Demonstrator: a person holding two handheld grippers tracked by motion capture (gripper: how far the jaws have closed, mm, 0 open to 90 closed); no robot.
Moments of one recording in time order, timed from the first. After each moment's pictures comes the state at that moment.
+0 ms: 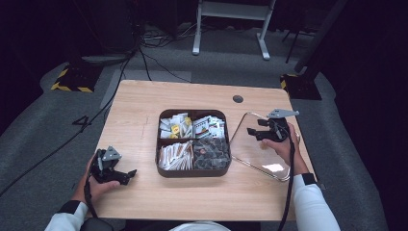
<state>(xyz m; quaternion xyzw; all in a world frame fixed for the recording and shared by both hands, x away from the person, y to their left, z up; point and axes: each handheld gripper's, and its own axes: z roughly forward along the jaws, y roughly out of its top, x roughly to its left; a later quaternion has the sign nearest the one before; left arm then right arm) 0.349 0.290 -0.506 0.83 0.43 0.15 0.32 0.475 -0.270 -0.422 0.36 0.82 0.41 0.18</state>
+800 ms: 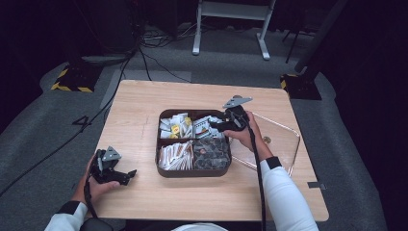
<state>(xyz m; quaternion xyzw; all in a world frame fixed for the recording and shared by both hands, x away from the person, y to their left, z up) 0.348 0.290 -0.507 0.83 0.43 0.15 0.32 0.504 -0.140 -0.412 0.30 0.86 0.40 0.14</state>
